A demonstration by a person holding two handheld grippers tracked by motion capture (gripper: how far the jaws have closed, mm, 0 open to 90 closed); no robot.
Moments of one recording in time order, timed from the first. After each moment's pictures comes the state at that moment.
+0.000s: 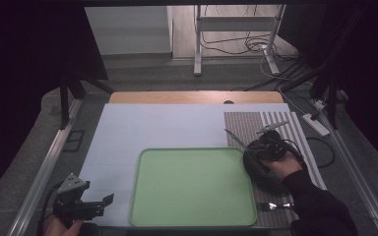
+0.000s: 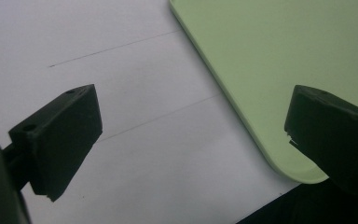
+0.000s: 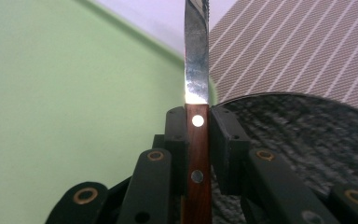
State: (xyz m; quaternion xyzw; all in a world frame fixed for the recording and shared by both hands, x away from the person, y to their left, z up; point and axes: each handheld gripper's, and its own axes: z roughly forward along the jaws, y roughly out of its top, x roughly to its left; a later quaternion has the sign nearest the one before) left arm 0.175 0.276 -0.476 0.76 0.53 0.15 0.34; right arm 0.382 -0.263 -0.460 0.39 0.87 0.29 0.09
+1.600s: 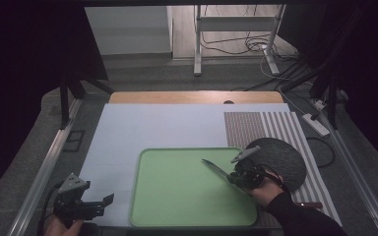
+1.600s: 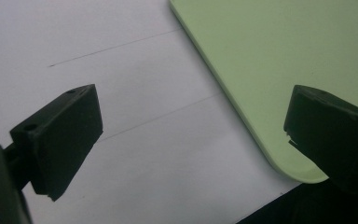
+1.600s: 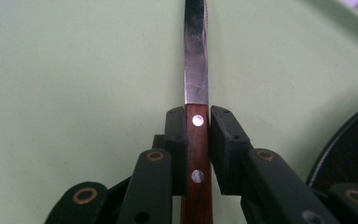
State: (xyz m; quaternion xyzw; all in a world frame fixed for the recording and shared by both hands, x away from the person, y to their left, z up) left arm 0.175 0.276 -0.476 0.76 0.53 0.15 0.34; right arm 0.317 -0.200 -0.492 0.33 0.91 0.25 0.07
